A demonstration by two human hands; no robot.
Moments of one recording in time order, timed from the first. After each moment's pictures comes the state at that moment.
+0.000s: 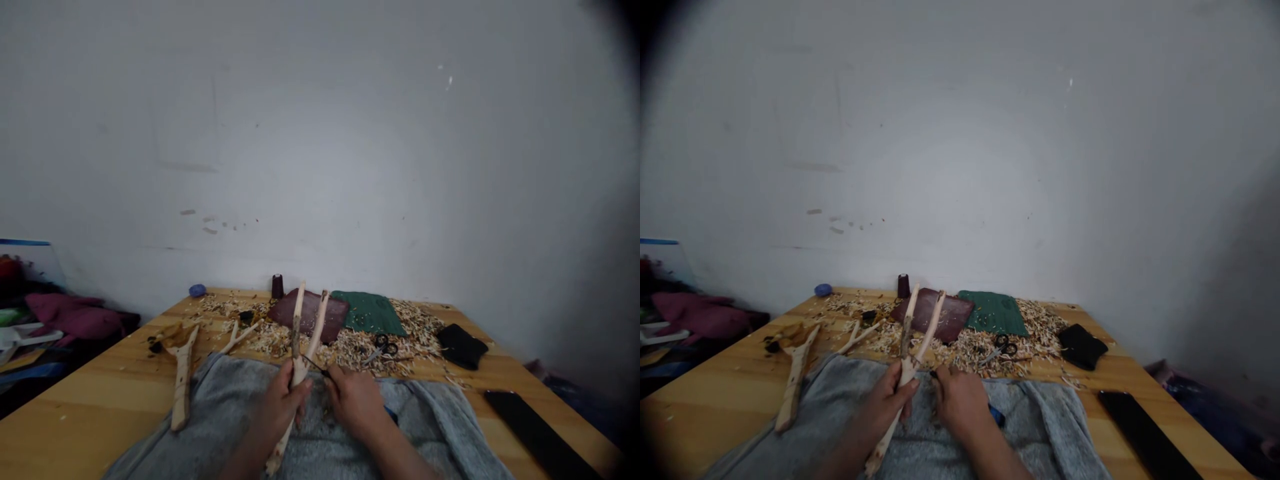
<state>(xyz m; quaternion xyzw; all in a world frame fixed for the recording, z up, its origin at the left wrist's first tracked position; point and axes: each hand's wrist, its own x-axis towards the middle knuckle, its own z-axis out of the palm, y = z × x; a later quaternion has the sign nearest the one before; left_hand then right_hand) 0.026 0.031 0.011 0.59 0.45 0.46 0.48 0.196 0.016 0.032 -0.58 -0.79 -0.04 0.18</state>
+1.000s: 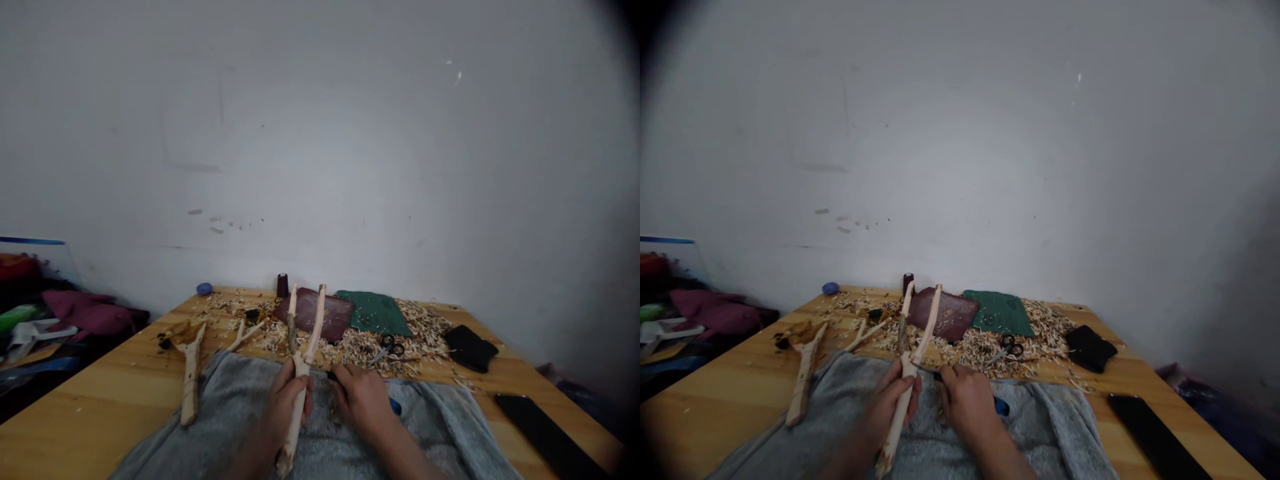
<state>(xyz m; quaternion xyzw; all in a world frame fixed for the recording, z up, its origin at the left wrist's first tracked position) 0.027 0.024 0.015 0.49 0.40 0.52 0.58 0.197 0.015 0.028 -0.56 -0.81 -0.04 0.19</state>
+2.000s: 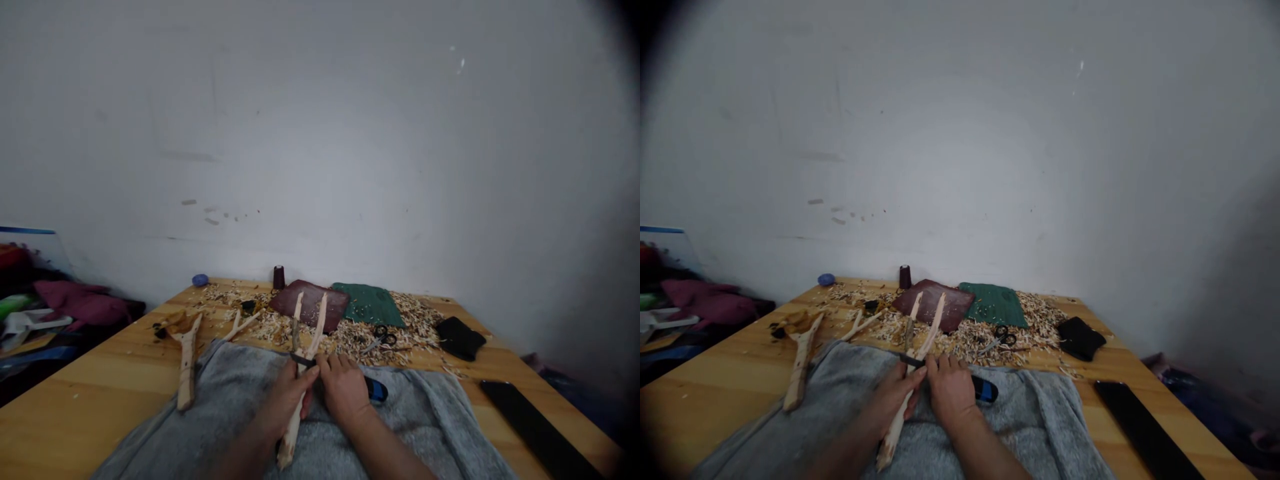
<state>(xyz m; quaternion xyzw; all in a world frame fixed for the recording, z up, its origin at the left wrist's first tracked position) 0.045 0.025 0.000 0.51 0.45 0.46 0.57 0.176 0.023 0.004 -0.57 -0.80 -0.15 0.14</state>
